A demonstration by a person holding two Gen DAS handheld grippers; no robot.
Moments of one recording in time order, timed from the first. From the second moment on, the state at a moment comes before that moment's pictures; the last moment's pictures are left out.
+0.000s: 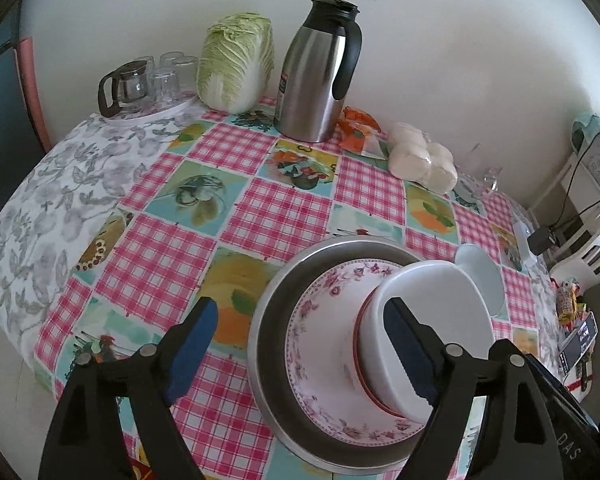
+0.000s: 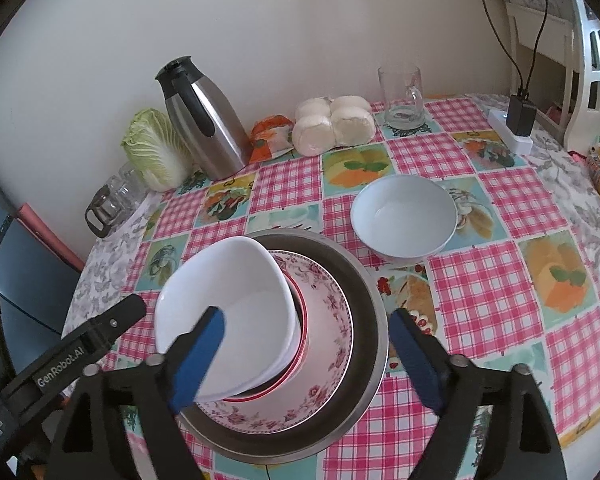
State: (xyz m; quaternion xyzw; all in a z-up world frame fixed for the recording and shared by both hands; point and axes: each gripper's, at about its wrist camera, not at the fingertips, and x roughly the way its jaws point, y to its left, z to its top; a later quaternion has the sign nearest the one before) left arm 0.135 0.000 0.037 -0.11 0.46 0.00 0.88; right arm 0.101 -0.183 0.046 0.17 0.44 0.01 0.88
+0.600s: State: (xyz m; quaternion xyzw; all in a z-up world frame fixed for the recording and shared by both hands) left arm 0.132 0.011 0.036 -0.12 0.46 0.03 0.88; right arm 0.096 -0.190 0.049 0.17 0.42 0.01 0.89
